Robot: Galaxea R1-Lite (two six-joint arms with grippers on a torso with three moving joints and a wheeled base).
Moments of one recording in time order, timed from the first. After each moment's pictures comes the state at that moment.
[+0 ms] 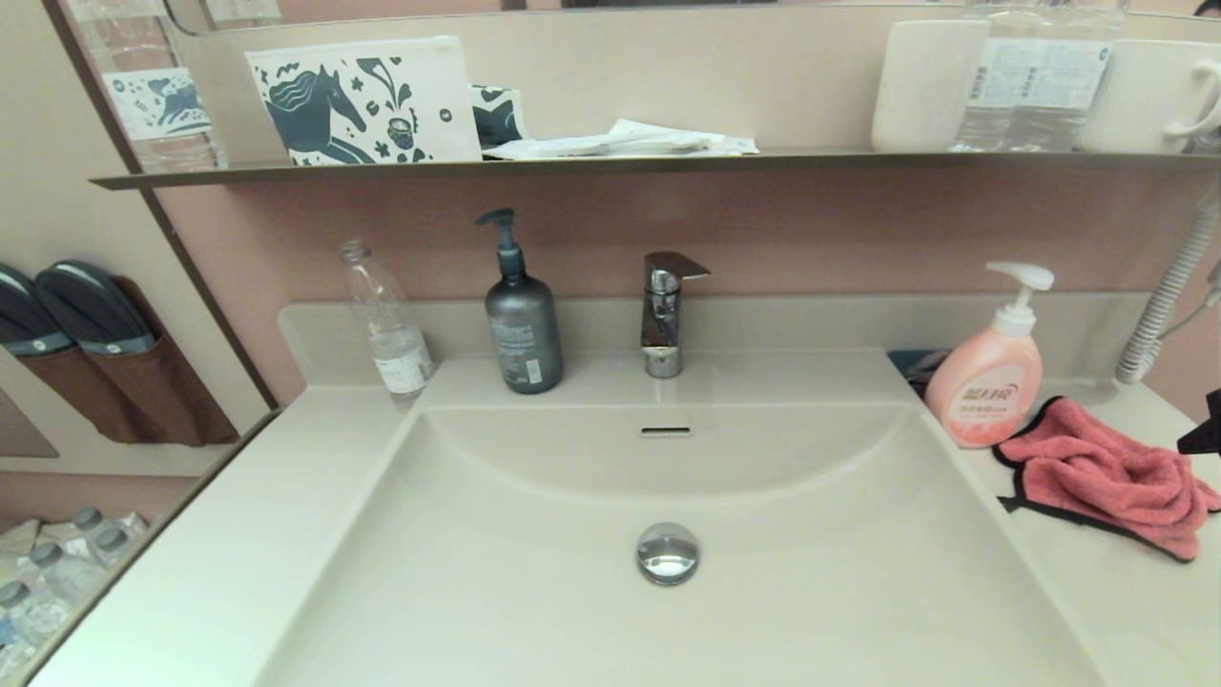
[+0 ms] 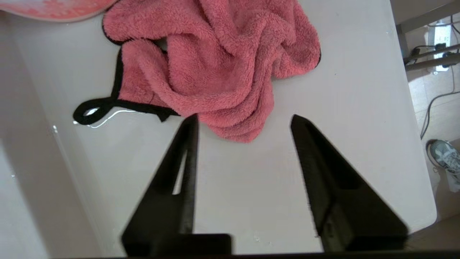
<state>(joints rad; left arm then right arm) 0.00 0.00 0.00 0.02 -0.01 0.00 -0.29 1.54 -1.22 0.52 -0.11 -0.05</state>
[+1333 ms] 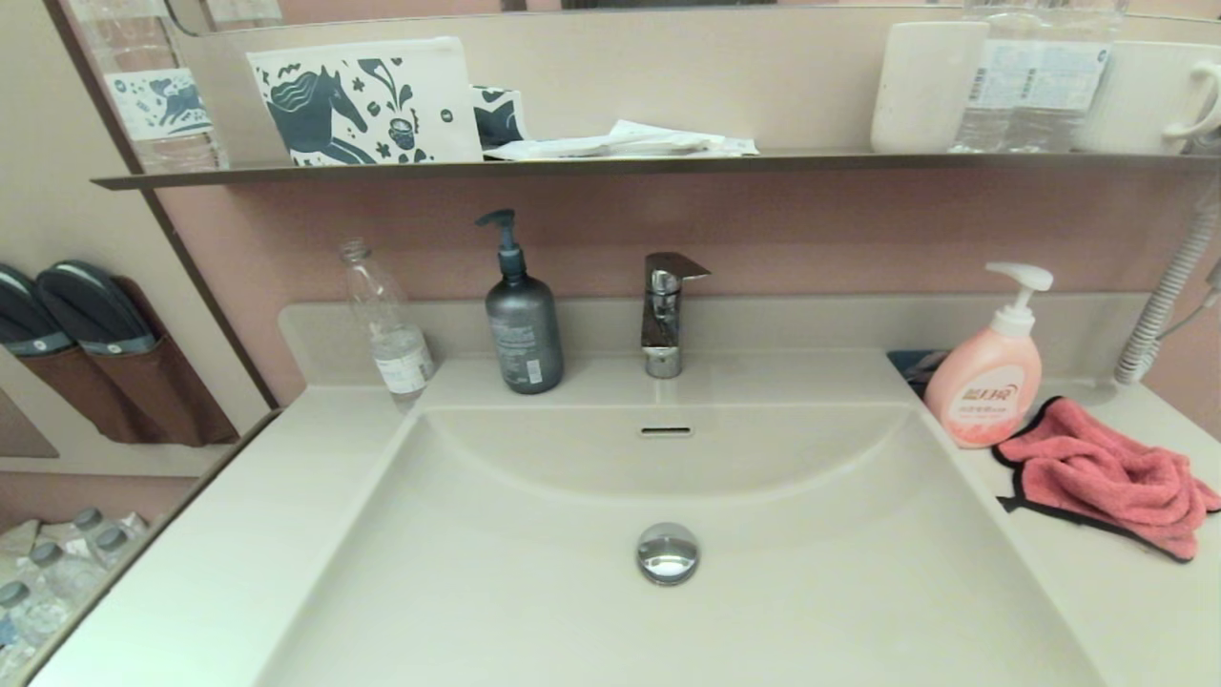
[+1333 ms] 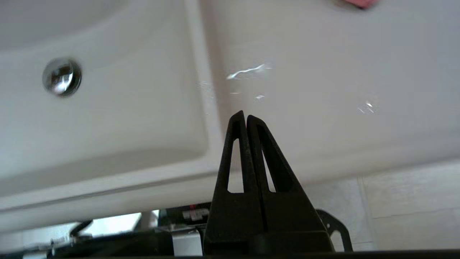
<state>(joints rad) 0.00 0.00 0.00 0.02 -0.02 0.00 0.19 0.86 -0.91 0.71 -0.15 0.42</state>
